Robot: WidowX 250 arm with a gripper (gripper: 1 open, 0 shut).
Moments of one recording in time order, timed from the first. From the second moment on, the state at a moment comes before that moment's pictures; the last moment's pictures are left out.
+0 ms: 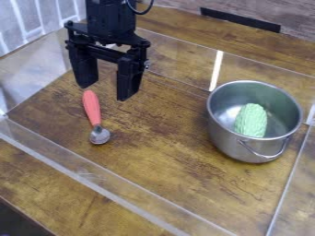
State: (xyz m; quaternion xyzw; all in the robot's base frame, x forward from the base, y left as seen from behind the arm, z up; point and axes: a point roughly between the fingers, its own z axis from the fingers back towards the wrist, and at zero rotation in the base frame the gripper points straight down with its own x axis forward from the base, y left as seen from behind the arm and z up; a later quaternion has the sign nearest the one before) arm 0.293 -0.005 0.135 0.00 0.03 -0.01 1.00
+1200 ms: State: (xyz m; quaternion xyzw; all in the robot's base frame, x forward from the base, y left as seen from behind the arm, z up) arm 0.333 0.044 0.097 -0.04 0.02 0.36 0.93
